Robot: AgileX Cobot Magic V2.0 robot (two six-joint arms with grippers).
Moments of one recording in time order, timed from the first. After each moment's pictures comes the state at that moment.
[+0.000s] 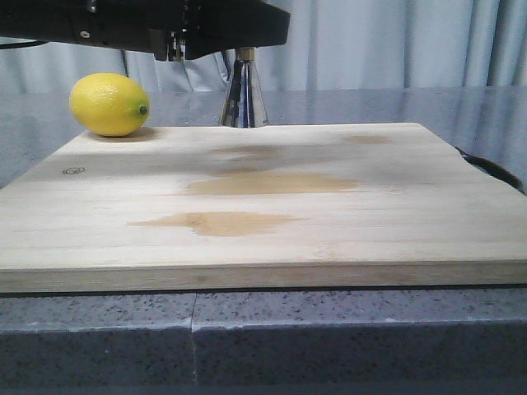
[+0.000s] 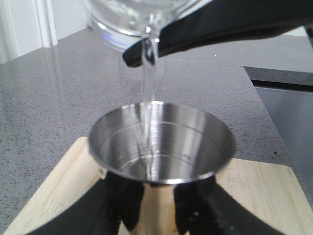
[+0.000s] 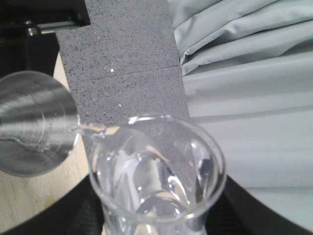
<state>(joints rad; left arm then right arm) -0.35 1.79 -1.12 -1.76 1.16 2.16 0.77 1.47 -1.39 -0.75 0.69 -0.40</state>
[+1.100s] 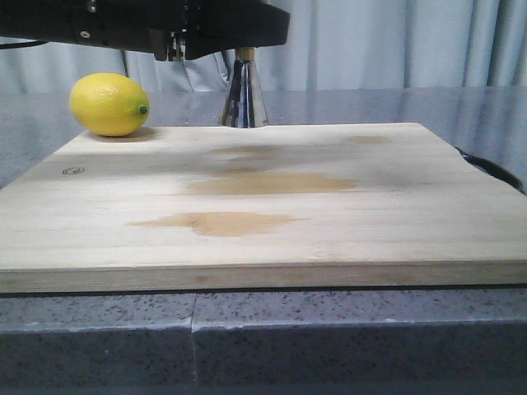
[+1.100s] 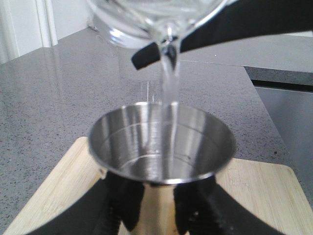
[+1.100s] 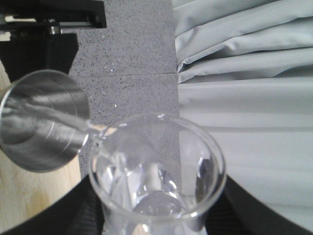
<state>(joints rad) -0.35 1.79 -1.12 -1.76 1.16 2.16 0.80 1.47 -1.39 -0.78 0.69 -0.49</state>
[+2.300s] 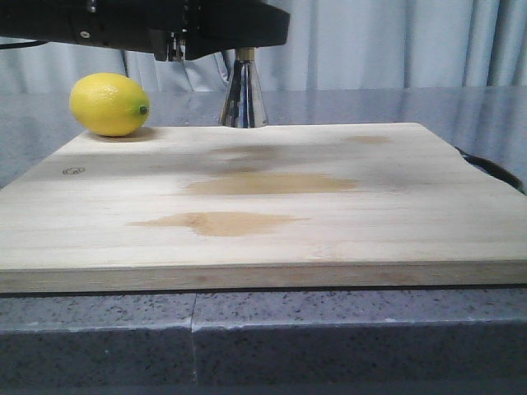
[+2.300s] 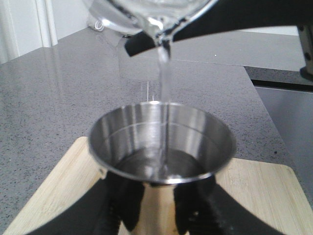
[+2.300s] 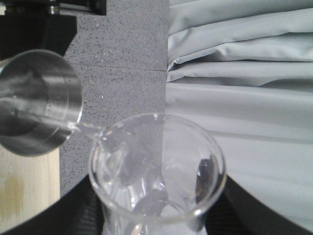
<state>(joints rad) -0.35 1.79 -1.12 -1.76 1.16 2.16 0.80 1.47 -1.39 -0.82 0.69 -0.59</state>
